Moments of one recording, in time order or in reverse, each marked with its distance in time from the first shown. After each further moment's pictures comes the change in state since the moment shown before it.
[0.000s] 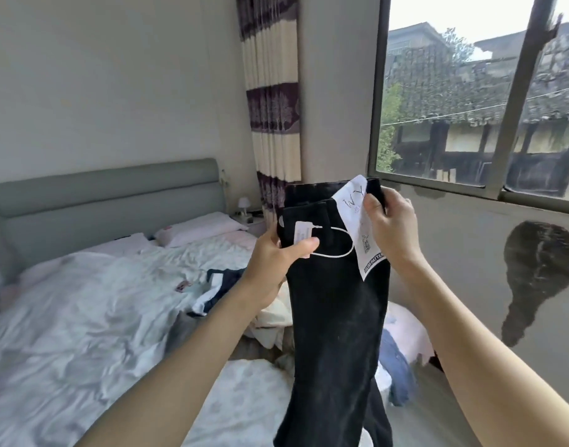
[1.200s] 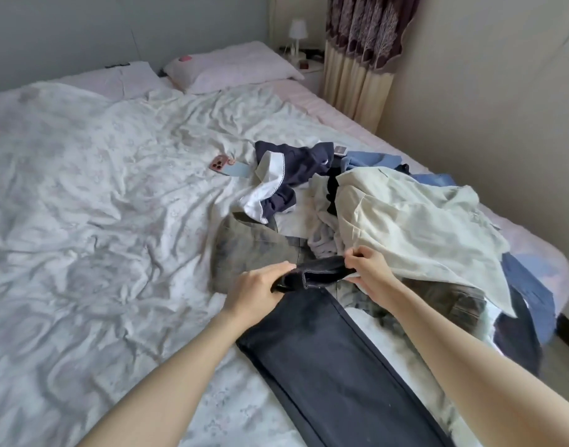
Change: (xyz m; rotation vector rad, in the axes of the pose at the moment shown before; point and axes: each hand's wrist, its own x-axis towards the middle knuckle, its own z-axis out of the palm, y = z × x) left_hand 0.111 -0.424 -0.415 1.047 -0.068 -0.151; right_hand -0.117 0.307 0.507 0.119 -0.643 1.039
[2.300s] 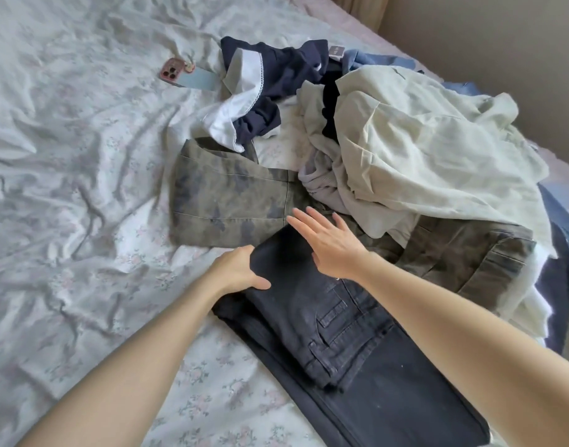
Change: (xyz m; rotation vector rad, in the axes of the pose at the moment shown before) left_hand 0.010 -0.097 0.104 -0.062 -0.677 -0.592; right_hand 0.072 0.106 0.040 -1.539 -0.344 -0.549
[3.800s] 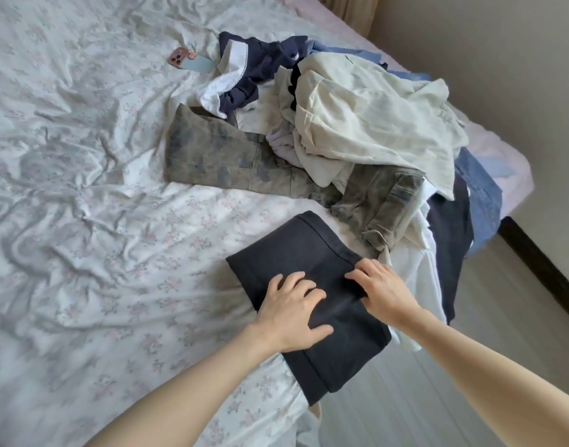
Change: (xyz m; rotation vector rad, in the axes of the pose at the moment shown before) left_hand -0.211 0.109 0.204 0.432 0.136 0.495; right_hand -0.291 0.048 0.063 0.128 0.094 0.033
